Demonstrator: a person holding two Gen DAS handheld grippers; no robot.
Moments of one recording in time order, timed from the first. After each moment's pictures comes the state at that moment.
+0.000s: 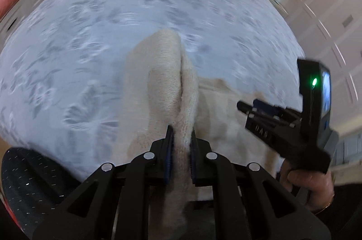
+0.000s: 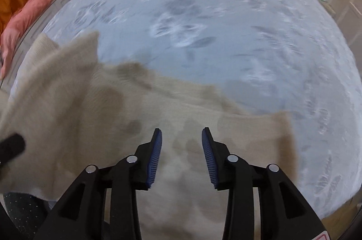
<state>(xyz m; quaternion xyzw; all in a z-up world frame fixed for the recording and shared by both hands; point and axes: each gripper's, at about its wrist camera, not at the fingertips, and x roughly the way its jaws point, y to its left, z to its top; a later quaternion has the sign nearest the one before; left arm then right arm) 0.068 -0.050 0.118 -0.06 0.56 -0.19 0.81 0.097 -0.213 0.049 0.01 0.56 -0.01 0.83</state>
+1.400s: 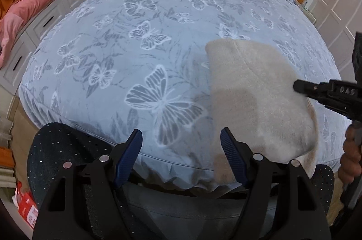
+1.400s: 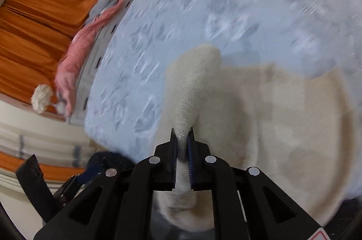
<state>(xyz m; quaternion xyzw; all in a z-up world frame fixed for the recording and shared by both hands) 0.021 0.040 0.103 -0.04 0.54 -0.07 0.84 0.085 -0.200 0.089 0.23 0.54 0.11 0.80</state>
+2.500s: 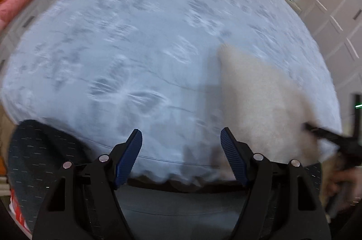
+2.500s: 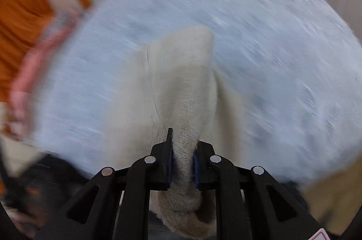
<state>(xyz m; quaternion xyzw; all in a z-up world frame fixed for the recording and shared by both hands) 0.014 -0.017 0.096 -0.04 0.56 -0.14 0.81 -0.014 -0.313 0.067 0.17 0.55 -0.09 0.81</state>
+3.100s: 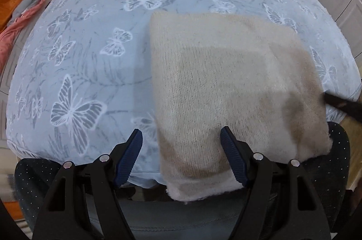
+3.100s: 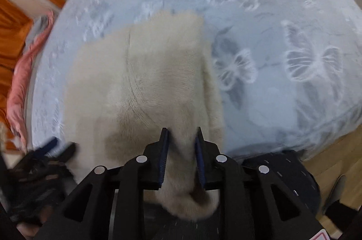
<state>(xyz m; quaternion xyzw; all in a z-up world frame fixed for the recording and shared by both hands) 0.006 -0.139 0.054 0.13 0.57 -0.17 0.79 -0.043 -0.344 0.038 0.25 0.57 -0.10 0.78</state>
